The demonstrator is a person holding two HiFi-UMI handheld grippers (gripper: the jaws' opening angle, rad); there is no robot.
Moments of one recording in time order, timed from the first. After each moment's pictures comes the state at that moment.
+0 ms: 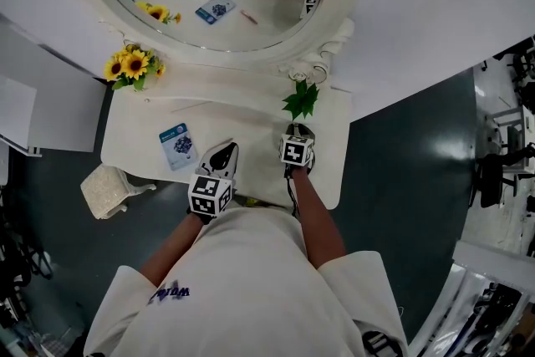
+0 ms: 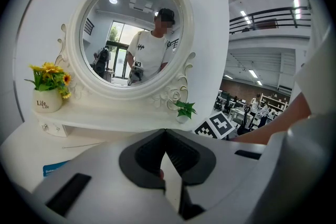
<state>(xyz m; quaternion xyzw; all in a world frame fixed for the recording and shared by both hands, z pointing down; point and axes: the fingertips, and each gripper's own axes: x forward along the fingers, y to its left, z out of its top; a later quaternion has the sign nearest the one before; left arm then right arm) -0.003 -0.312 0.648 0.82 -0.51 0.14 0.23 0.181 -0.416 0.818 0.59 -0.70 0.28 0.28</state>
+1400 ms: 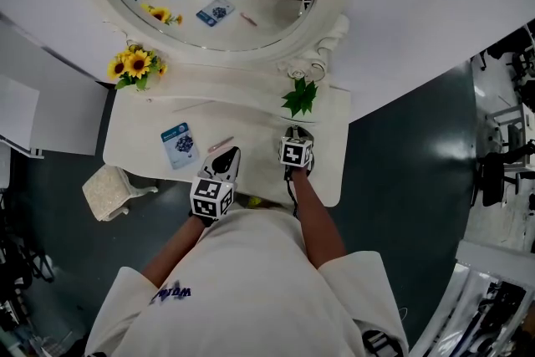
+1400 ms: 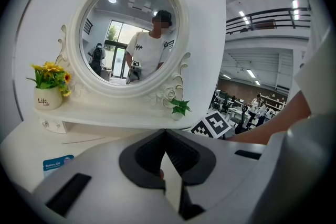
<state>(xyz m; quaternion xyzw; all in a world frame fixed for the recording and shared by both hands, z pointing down) 0.003 -0.290 0.650 0.82 -0.50 0.15 0.23 0.179 -0.398 0.823 0.59 -0.70 0.28 0.29</state>
